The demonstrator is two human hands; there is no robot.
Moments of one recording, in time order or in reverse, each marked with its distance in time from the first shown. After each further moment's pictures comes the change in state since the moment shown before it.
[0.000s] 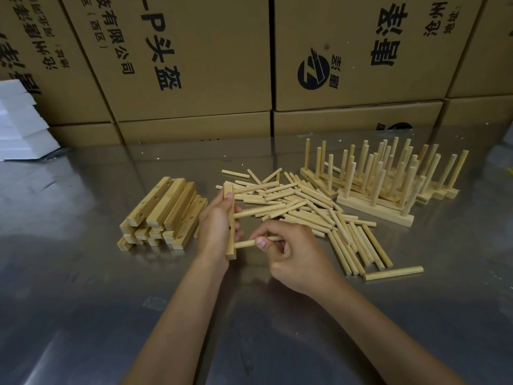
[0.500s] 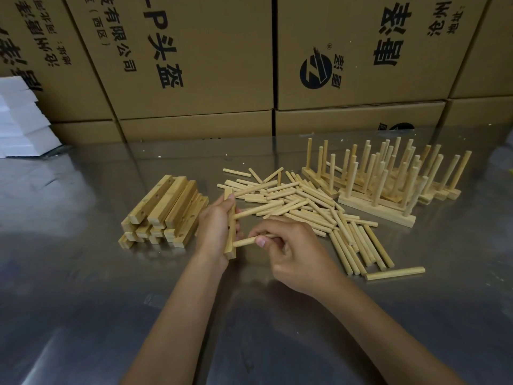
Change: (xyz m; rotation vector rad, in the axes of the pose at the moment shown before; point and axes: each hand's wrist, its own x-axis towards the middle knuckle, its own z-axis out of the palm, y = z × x) left_hand 0.005 -0.001 -0.006 -0.010 0.009 -0.066; right_hand 0.001 -0.006 -0.003 -0.093 -0.008 -0.158
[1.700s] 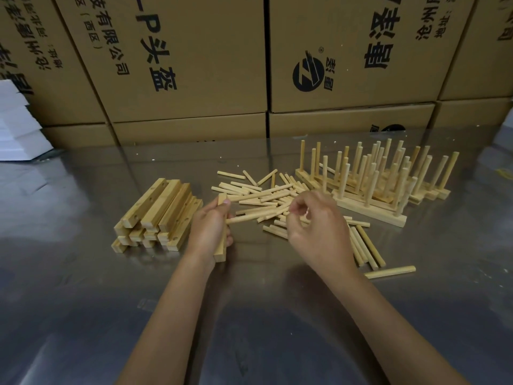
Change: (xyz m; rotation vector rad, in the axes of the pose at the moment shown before) left_hand 0.009 0.000 -0.004 0.172 -0.011 0.024; right_hand 0.009 0.028 -0.023 -0.343 0.407 0.147
